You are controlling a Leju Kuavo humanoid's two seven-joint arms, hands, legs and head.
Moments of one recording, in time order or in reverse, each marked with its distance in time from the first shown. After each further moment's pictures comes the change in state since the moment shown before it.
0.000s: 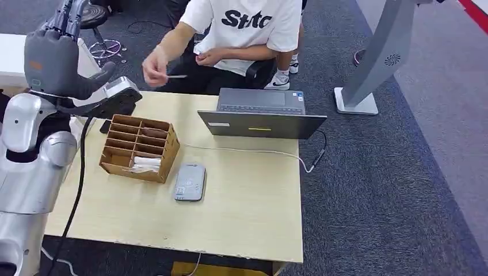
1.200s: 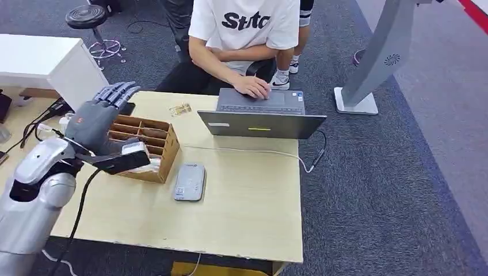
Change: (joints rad) left arm 0.209 0.164 -0.106 -0.136 0.167 -0.391 -0.109; right arm 0.004 0.008 -0.092 0.000 -0.035 -0.003 0.002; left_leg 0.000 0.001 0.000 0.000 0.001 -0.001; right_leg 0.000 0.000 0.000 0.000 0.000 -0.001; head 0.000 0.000
